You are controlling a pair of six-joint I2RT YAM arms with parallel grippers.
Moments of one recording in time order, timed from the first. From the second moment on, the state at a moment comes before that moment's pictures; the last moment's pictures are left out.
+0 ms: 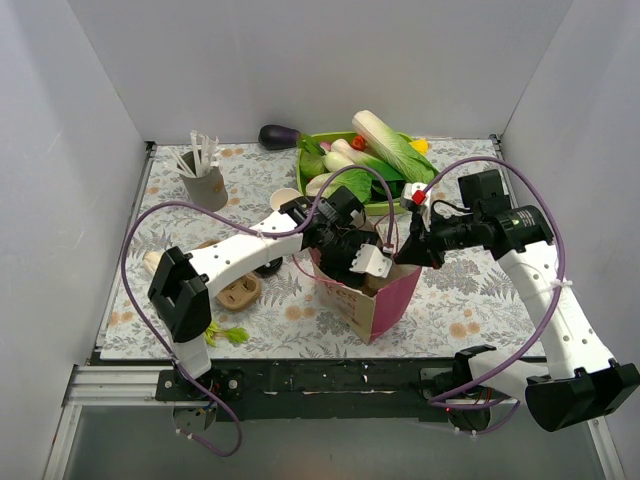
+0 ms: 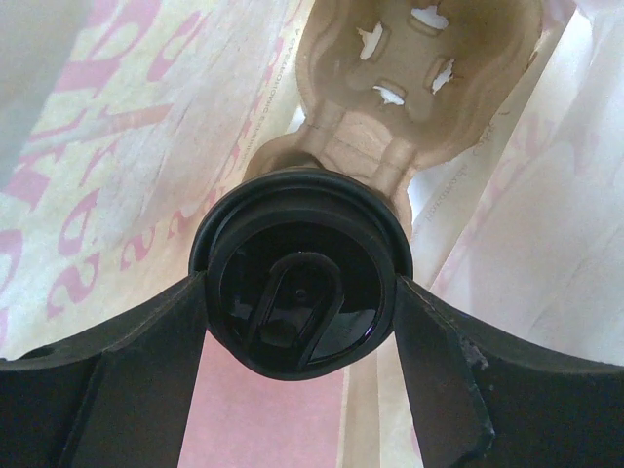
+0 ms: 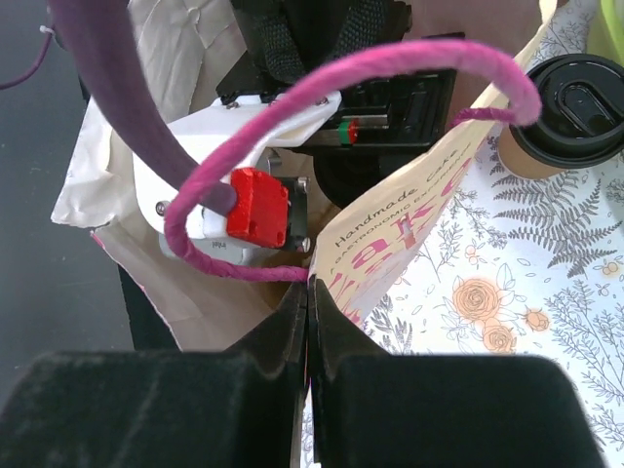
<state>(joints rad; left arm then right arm) -0.91 1.75 1.55 -0.88 0.37 1.06 0.31 1.12 1.28 -1.13 -0.90 -0.63</state>
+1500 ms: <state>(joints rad) -0.91 1.78 1.56 -0.89 0.36 0.92 0.31 1.01 1.55 -1.16 -0.61 -0.49</state>
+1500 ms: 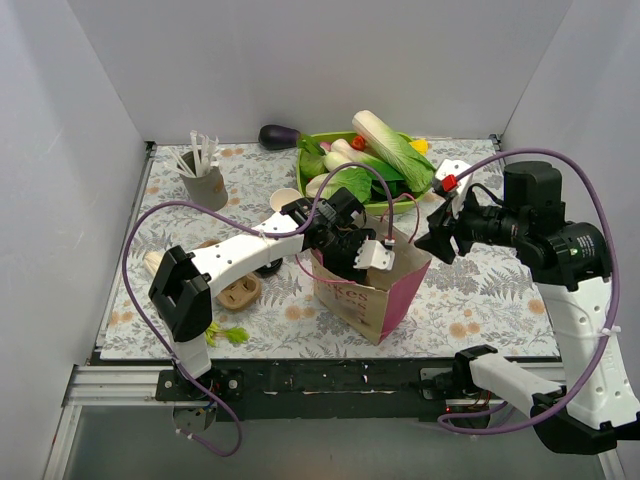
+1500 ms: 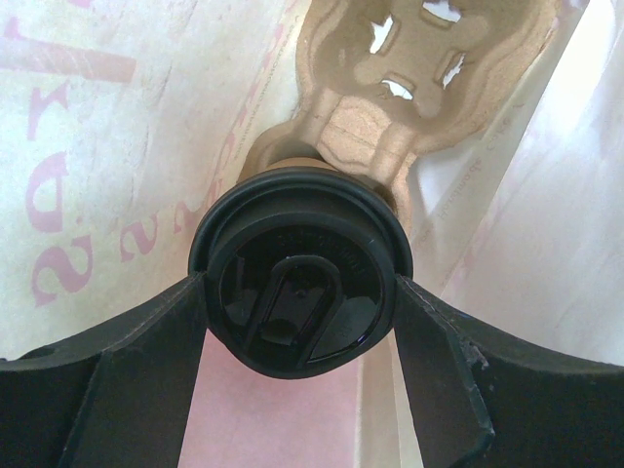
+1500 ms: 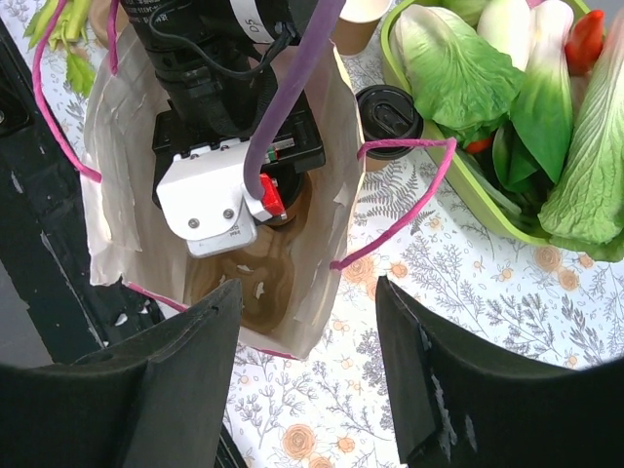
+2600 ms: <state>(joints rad) -0.92 1.77 1.59 -0.91 0.36 0.72 0.31 1.02 1.55 -1.14 -0.61 -0.49</state>
